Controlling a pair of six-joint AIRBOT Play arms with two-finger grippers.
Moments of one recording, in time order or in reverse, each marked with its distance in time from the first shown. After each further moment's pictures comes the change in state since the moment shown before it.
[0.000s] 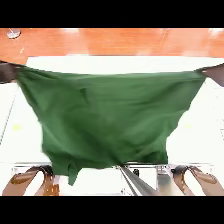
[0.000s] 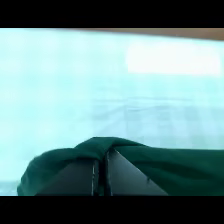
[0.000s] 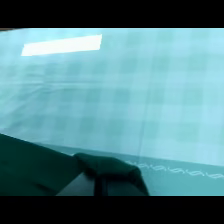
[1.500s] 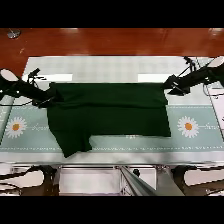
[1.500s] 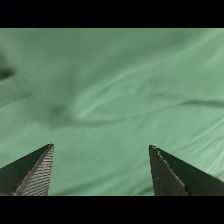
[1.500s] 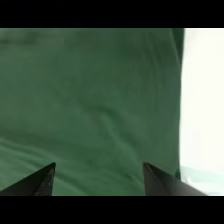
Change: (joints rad) left arm 0.078 -0.650 0.000 -0.050 -0.264 -0.026; right arm 0.032 -0.802 0.174 -0.060 0.066 -0.011
